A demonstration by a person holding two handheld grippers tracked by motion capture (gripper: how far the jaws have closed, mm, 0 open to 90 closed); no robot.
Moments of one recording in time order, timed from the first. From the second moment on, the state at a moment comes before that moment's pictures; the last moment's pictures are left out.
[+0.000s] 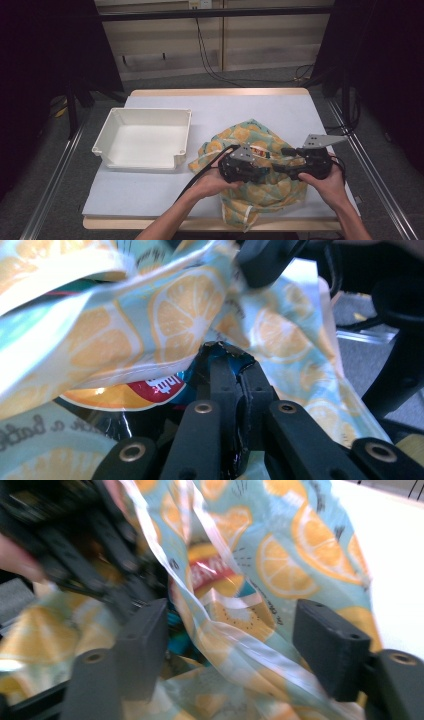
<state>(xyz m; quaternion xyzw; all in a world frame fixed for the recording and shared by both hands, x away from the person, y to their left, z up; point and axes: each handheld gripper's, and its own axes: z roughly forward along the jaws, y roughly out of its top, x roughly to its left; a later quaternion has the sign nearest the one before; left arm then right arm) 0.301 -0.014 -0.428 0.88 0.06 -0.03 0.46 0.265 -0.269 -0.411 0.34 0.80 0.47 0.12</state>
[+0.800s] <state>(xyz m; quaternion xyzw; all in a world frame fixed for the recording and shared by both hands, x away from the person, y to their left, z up) 0.284 0.006 -0.422 0.87 0.05 -0.04 0.48 0.308 -0.275 -0.416 0.36 0.78 0.50 0.10</state>
